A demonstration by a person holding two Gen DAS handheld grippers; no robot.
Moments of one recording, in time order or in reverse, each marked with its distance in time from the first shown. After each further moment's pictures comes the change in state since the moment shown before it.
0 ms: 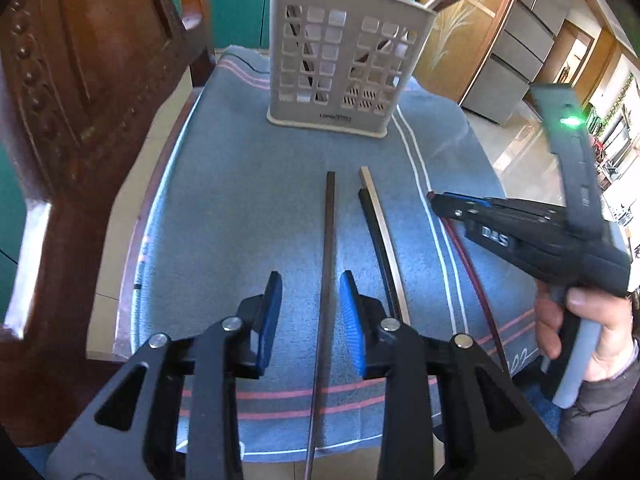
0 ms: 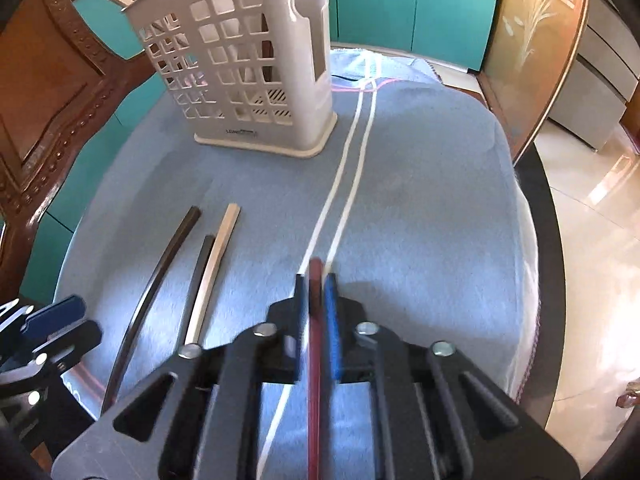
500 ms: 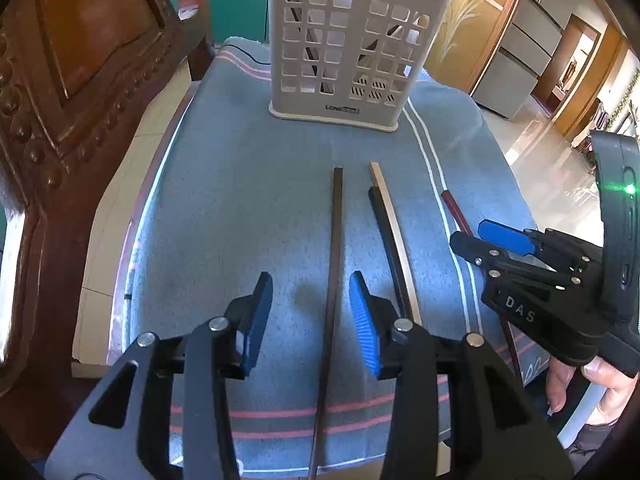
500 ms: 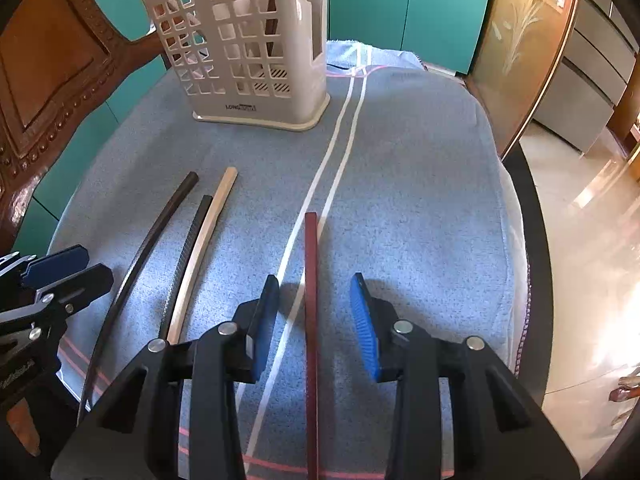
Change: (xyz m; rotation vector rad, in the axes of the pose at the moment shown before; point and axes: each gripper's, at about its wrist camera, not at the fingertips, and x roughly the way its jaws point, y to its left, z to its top) left arm 0.023 -0.001 0.009 0.003 0.016 0.030; right arm -0.017 0.009 -0.032 -0.011 -0.017 -0.047
